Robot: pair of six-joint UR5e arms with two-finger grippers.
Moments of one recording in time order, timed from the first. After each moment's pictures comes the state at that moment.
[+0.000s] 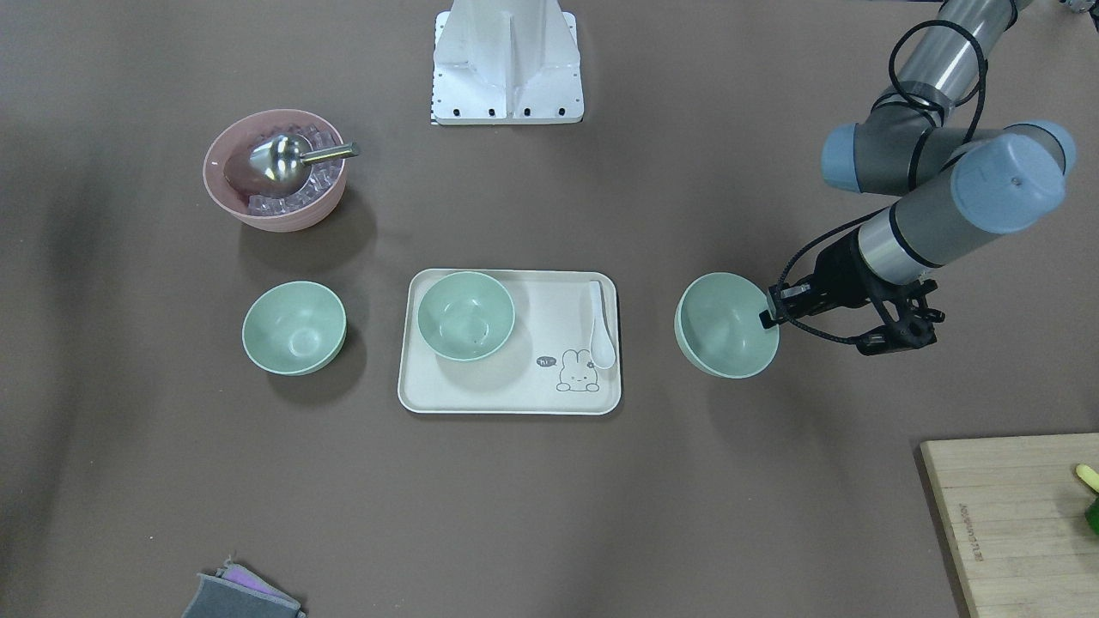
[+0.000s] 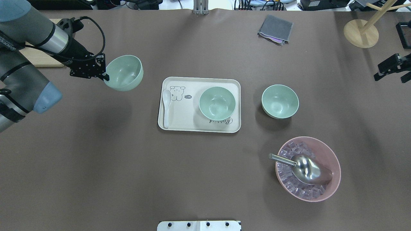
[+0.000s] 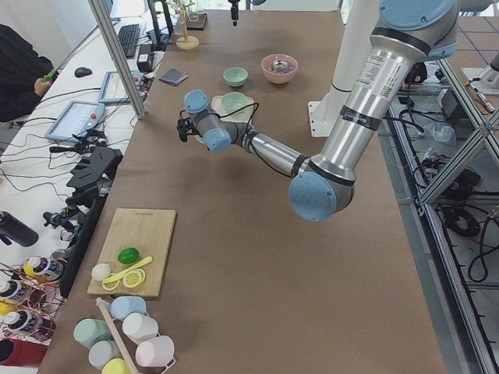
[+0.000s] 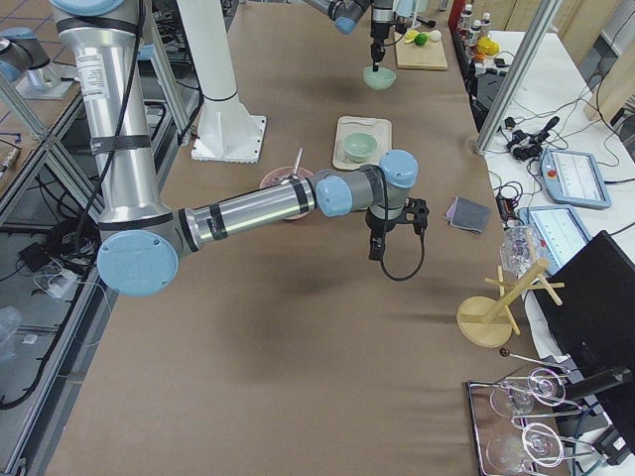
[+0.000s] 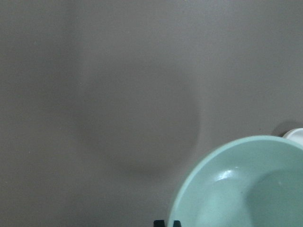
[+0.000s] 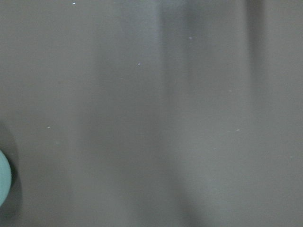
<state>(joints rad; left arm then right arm) -0.98 -2.04 -1.52 -2.04 -2.42 -1.26 1.23 -1.45 1.77 -1.54 2.38 0.53</state>
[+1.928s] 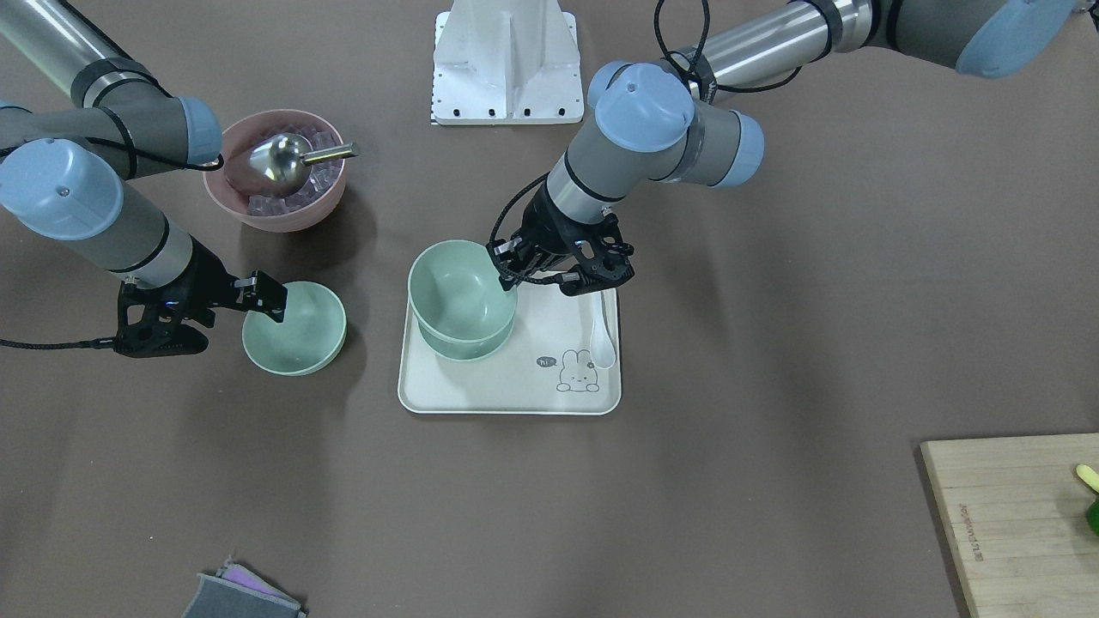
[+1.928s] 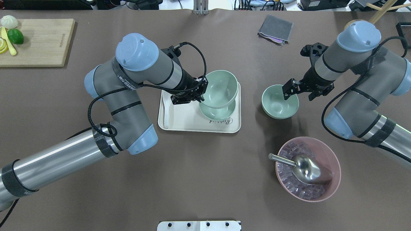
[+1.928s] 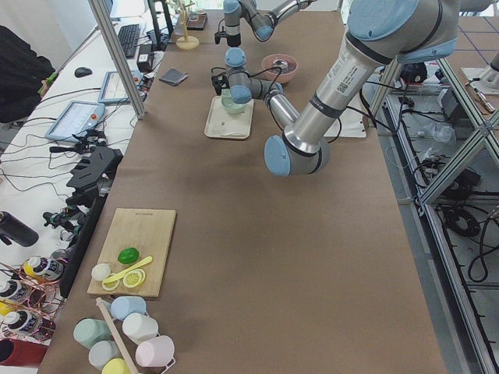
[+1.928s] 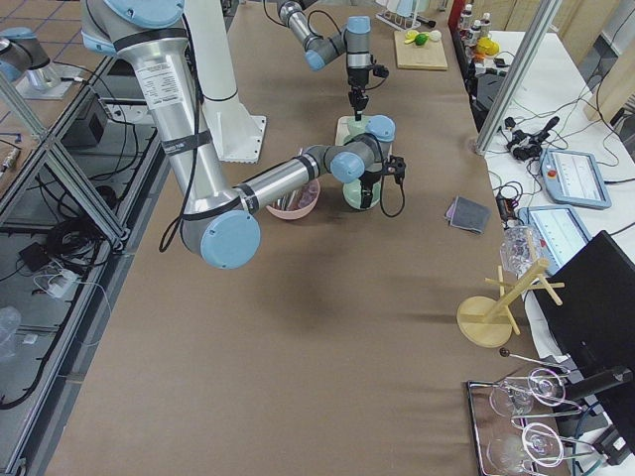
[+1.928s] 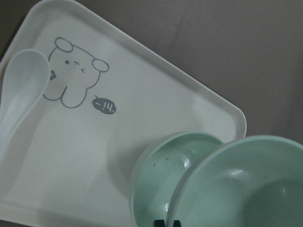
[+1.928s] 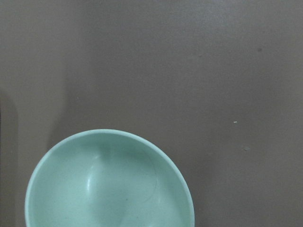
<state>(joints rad) -0.63 -2.35 -1.44 -2.13 -2.06 -1.72 0.87 -1.23 1.64 -1.36 2.23 0.90</state>
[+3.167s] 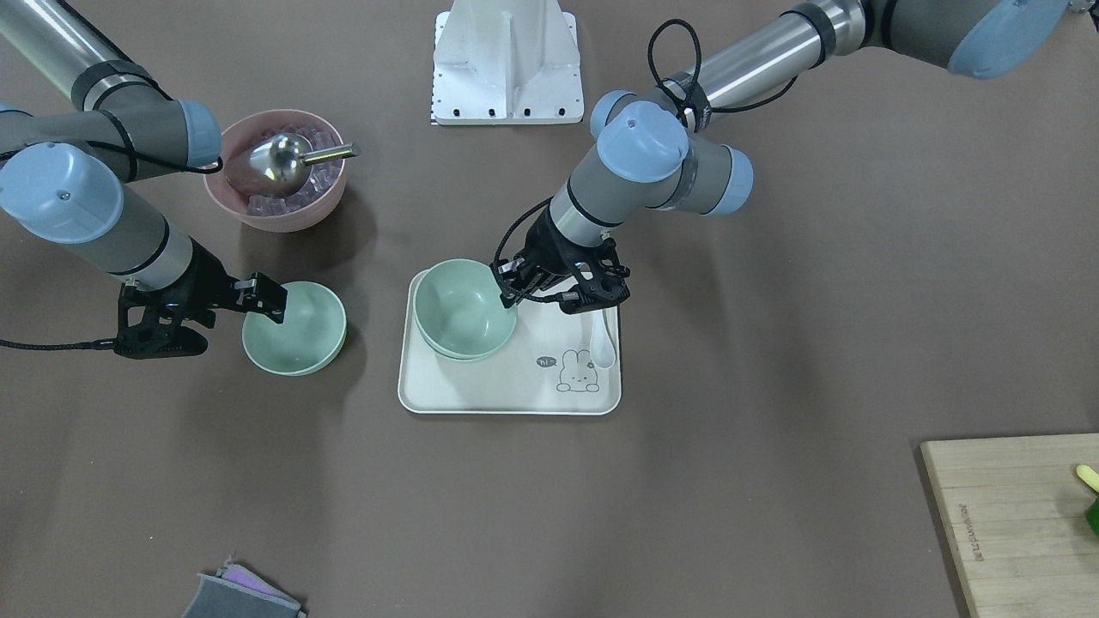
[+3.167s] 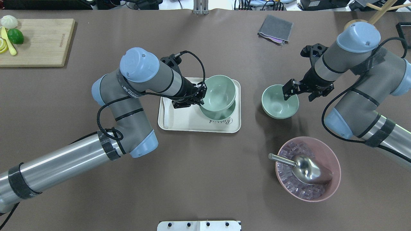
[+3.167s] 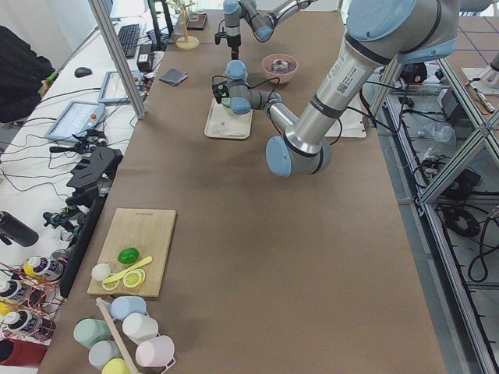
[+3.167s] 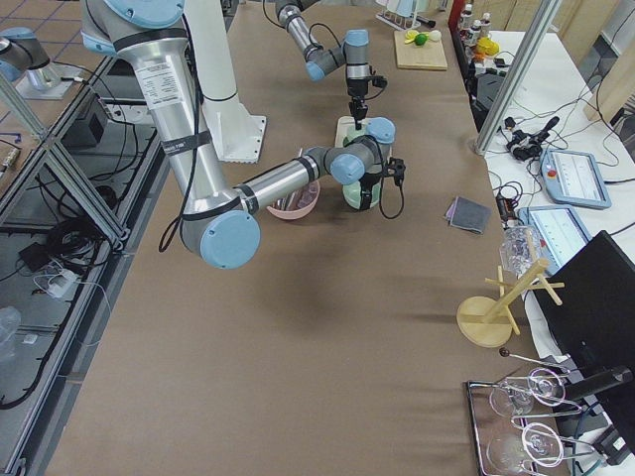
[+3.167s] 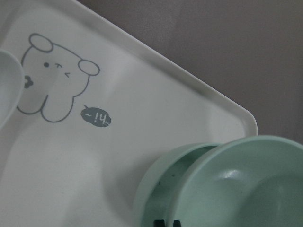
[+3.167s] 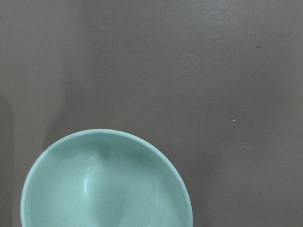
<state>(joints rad) -0.60 -2.34 -1.36 -2.25 -2.02 -1.72 0.87 -1.23 1.64 -1.36 2.23 0.90</state>
